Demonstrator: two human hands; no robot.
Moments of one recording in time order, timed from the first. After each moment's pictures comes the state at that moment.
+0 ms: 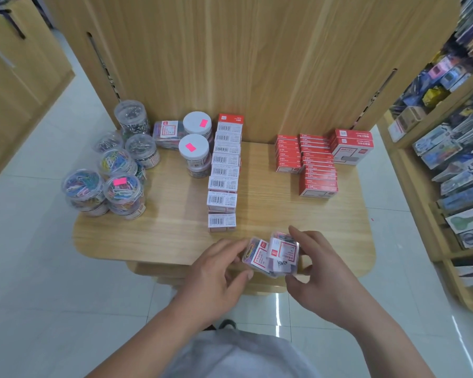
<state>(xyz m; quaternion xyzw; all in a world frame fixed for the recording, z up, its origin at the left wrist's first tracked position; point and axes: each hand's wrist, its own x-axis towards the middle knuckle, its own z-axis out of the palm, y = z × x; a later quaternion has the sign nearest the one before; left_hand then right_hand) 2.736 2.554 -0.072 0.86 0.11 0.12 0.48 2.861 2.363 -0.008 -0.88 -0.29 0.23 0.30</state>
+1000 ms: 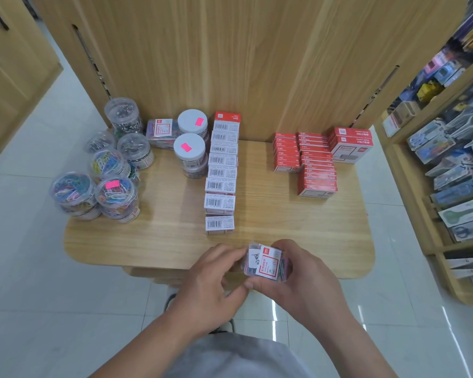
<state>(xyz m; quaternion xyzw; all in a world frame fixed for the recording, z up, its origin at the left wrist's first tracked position) 2.733 2.557 -0.071 0.86 0.09 0.12 0.48 2.842 2.392 -0.010 -0.93 -0.24 0.19 0.21</state>
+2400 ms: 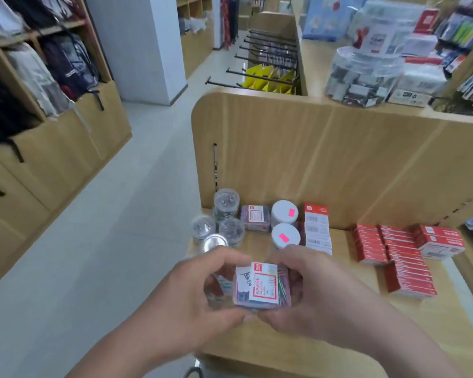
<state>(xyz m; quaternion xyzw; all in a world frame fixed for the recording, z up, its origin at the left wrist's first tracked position) 2.688 2.758 0.101 0.83 0.15 0.07 0.53 2.835 2.590 0.134 -0.83 -0.42 0.27 0.26</state>
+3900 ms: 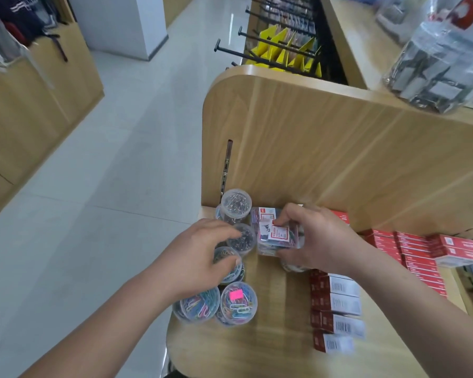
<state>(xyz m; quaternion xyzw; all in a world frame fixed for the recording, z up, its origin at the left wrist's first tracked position) 2.771 2.873 0.017 0.92 0.10 0.06 0.37 2.958 2.678 0.060 -0.86 -0.48 0.14 0.12</state>
